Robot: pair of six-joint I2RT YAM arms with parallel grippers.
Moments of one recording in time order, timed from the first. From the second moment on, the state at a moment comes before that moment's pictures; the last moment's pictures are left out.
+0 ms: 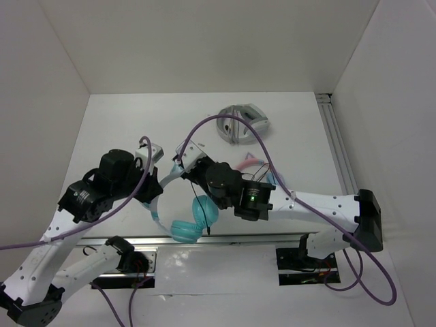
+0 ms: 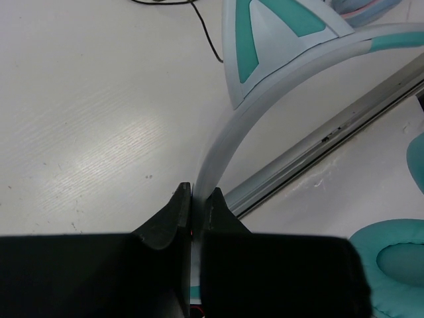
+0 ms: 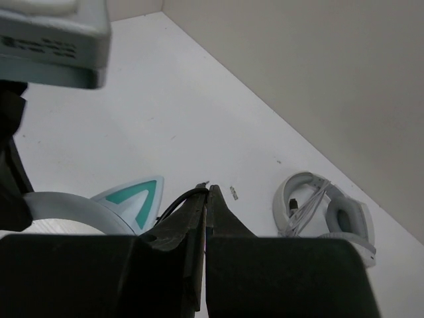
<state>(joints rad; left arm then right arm) -0.50 0.79 1.07 -0.99 0.16 -0.12 1.29 1.38 1.19 0.12 0.67 -0.33</state>
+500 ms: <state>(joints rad) -0.52 0.73 1.06 -0.99 0.12 -0.15 1.20 1.41 1.20 0.11 0.63 -0.27</state>
